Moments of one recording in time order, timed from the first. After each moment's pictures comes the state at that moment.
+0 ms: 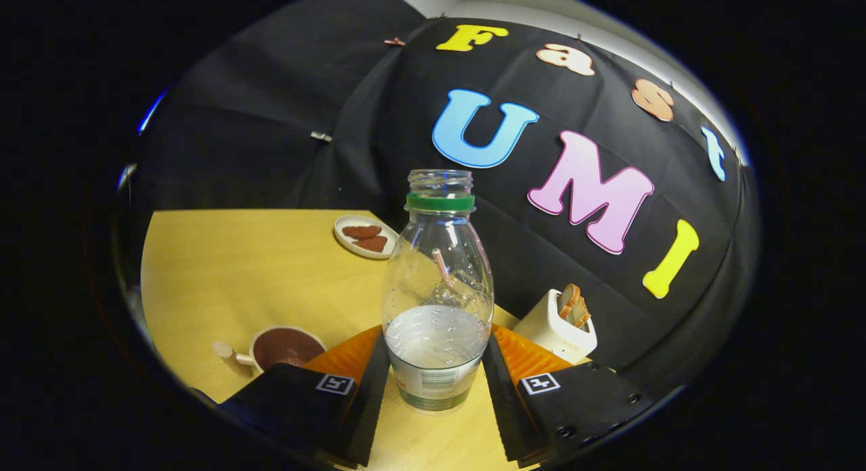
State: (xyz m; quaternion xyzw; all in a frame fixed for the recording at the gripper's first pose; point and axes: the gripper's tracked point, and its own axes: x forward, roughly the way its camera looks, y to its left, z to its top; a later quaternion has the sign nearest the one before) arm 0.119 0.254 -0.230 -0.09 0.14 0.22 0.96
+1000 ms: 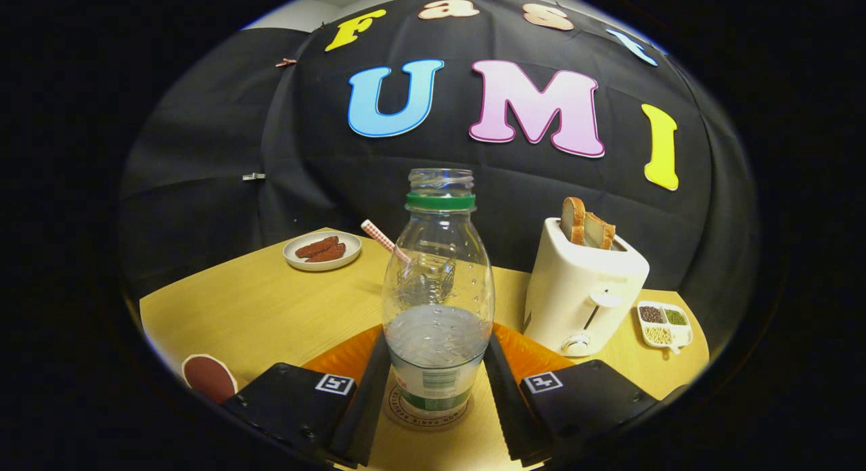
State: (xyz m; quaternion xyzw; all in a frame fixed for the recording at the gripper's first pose) arm 0.192 0.231 -0.333 0.07 0.20 0.15 0.97
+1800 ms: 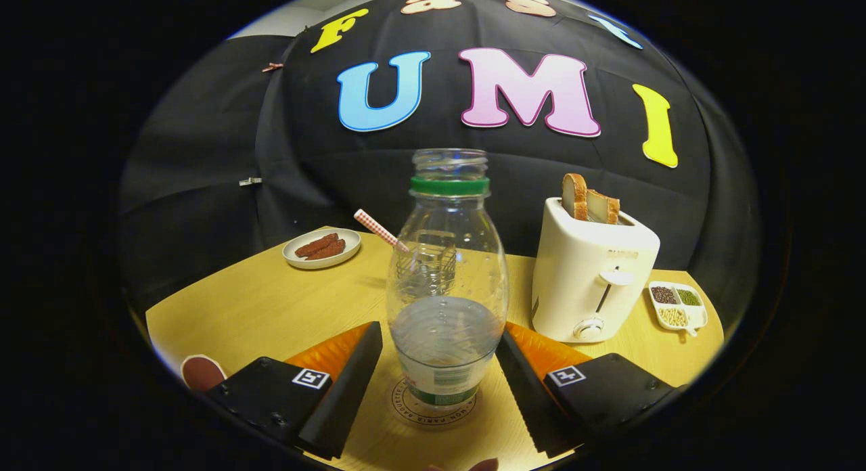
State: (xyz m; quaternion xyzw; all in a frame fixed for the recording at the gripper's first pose) arm 0.190 0.235 -0.350 0.09 0.22 0.16 0.96
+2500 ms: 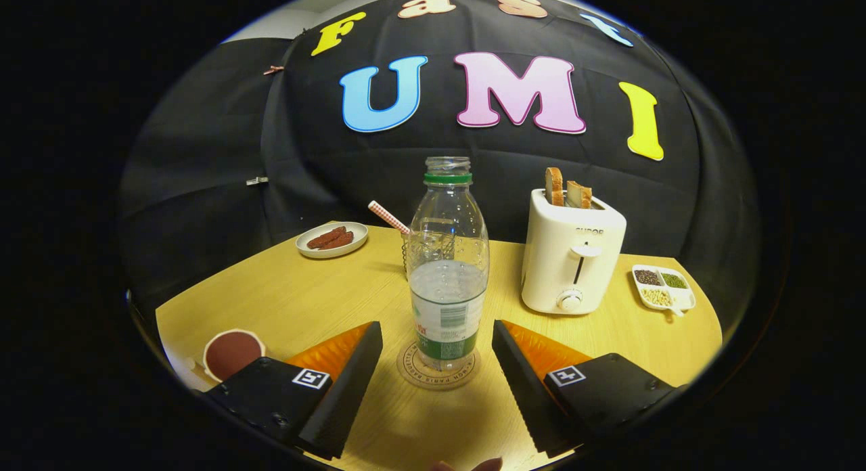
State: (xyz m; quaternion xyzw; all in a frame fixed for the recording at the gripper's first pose) arm 0.123 0.217 -0.333 0.09 0.23 0.16 0.96
